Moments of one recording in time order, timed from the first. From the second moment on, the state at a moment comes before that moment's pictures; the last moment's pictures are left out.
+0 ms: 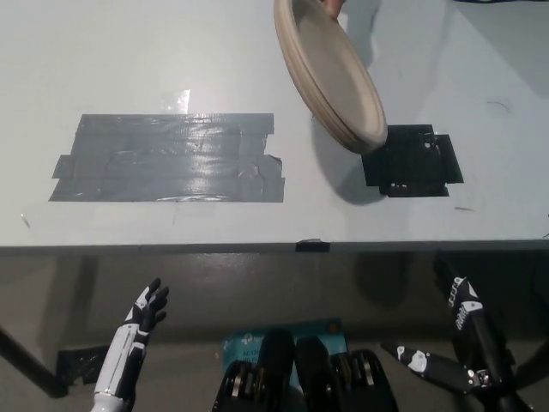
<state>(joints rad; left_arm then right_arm) 0.04 0.14 -0.03 0.09 0.08 -0.18 -0.04 0.08 -0.08 0.08 -0.16 -0.13 -0.14 0.02</state>
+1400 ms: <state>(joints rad) 0.02 0.14 -0.04 0.08 0.10 -0.18 -0.05 -0.80 -0.03 0.19 0.50 -0.78 -0.02 -0.43</state>
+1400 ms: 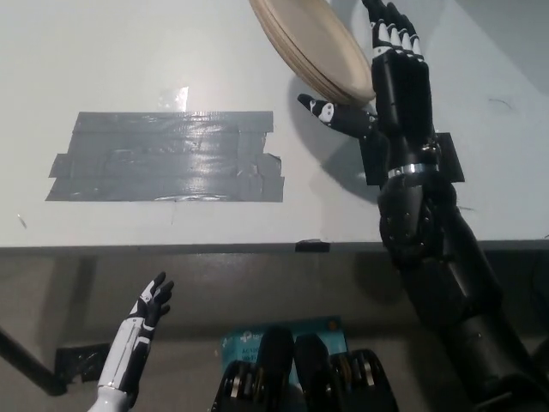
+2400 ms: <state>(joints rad) 0.01 0.15 -0.04 0.07 0.11 -0.16 -0.06 -0.84 -0.05 0.35 0.47 -0.81 -0.04 -0.51</state>
